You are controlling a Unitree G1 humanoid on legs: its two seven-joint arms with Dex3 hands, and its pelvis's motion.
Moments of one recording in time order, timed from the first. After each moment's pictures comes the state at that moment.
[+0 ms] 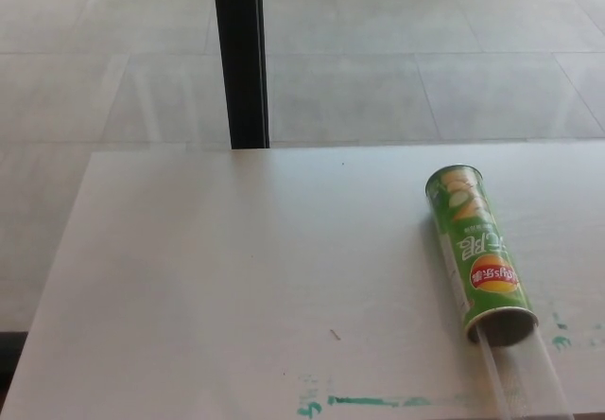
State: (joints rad) left_arm 0.04 0.70 0.64 1.25 -0.18 -0.02 -0.06; right_arm 0.85 -0.96 -0.27 -0.87 -0.13 -0.03 0.41
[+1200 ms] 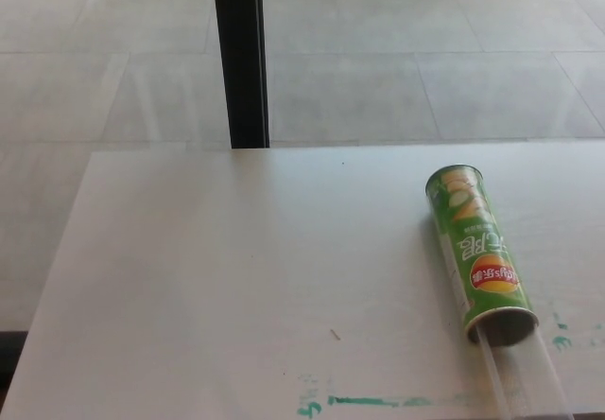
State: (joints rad) left_arm 0.04 0.70 0.64 1.25 -0.18 -0.02 -0.06; right_arm 0.42 -0.92 0.09 -0.43 -0.66 0.06 0.31
